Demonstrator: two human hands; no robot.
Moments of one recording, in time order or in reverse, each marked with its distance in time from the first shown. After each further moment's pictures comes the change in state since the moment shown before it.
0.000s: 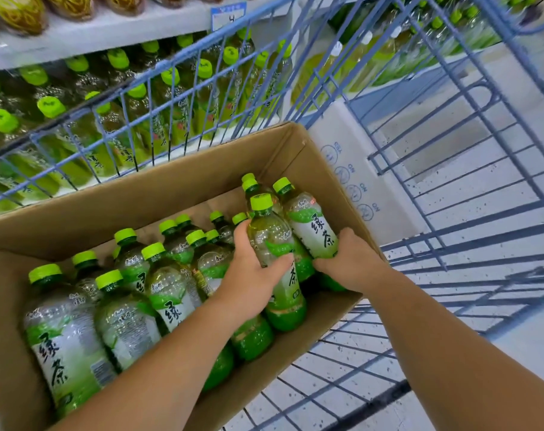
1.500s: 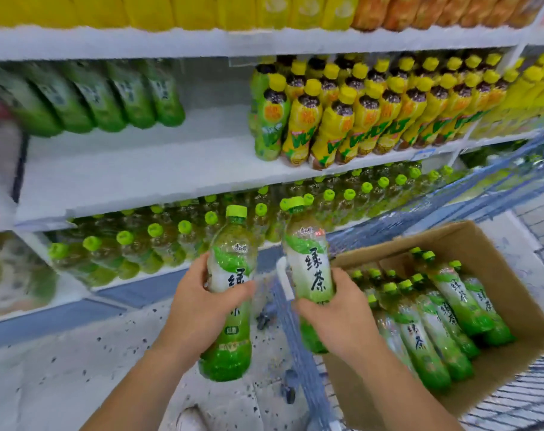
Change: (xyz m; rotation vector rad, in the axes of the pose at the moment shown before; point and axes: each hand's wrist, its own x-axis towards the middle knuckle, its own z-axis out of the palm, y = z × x) left_hand -0.268 0.038 -0.460 -0.145 0.398 0.176; right_hand -0.284 -0.377 0.197 0.443 0.065 -0.372
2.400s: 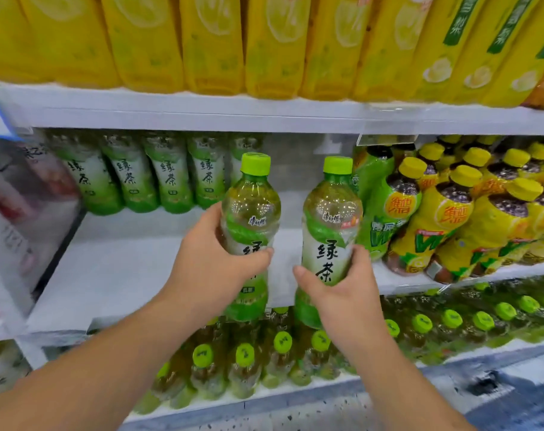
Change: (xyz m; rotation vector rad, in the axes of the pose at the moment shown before) left_hand 0.233 0.066 -0.126 0.206 0.238 0.555; right_hand 0.213 -0.151 0.158 0.339 0.097 -0.437
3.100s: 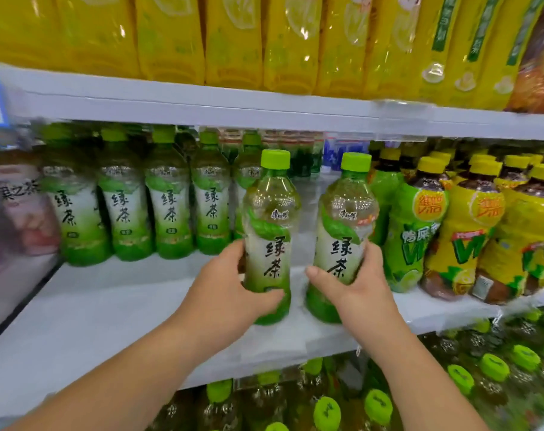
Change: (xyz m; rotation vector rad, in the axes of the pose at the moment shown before) left_hand 0.044 -0.093 0.002 0.069 -0.159 0.235; right_hand 0.063 0.058 0.044 0.037 0.109 -0.295
